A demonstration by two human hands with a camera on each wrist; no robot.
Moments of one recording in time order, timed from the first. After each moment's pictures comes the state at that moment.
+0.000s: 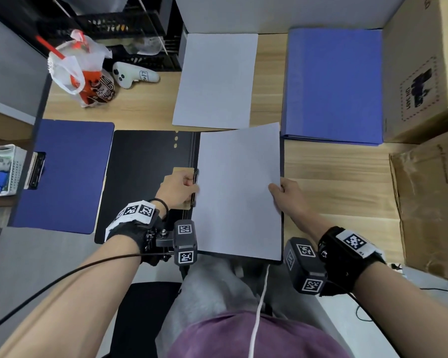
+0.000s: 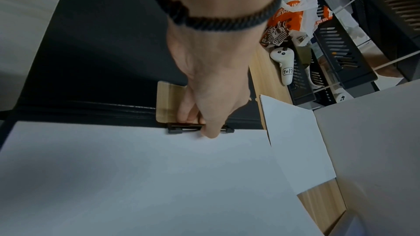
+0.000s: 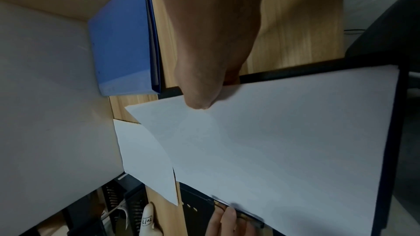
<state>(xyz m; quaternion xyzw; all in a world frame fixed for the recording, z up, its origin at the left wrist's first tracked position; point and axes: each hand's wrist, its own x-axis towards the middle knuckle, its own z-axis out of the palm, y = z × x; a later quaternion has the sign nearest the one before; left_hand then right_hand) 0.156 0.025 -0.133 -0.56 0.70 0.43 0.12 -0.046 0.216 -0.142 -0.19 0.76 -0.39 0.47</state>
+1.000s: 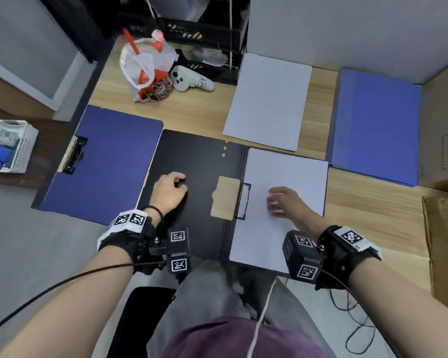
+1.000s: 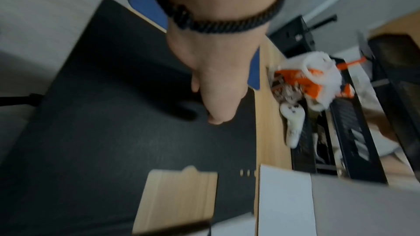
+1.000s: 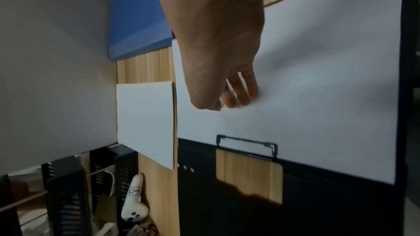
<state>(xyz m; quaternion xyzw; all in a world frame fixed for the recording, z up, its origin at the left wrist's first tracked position) 0.273 -0.044 -0.131 -0.62 0.68 0.40 0.02 0.020 0.121 -0.129 -0.11 0.75 -0.32 0.57</state>
